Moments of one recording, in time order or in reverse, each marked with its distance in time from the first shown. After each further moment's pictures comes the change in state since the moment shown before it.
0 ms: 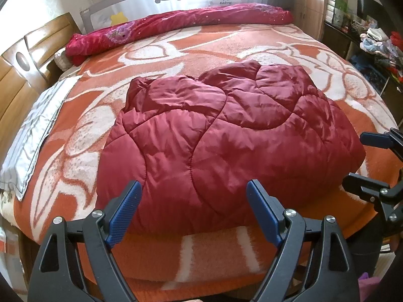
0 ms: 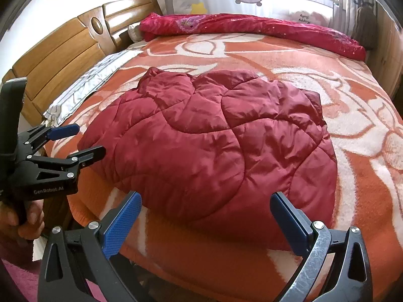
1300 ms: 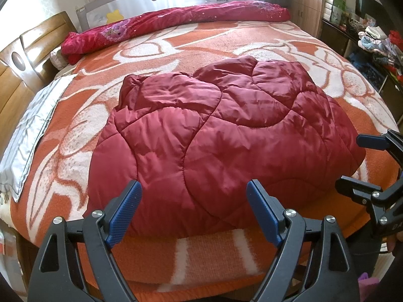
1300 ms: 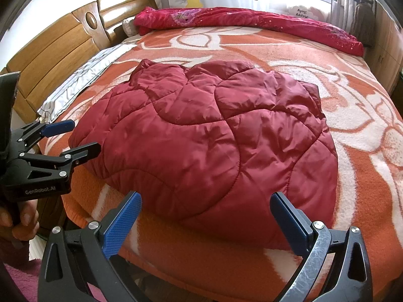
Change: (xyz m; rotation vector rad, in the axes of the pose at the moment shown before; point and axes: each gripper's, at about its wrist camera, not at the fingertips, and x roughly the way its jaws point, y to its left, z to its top) left arm 0.010 -0.005 -0.001 0.005 0.012 -0.017; right arm 0.013 -0.006 -0.004 0.006 0.035 -0.025
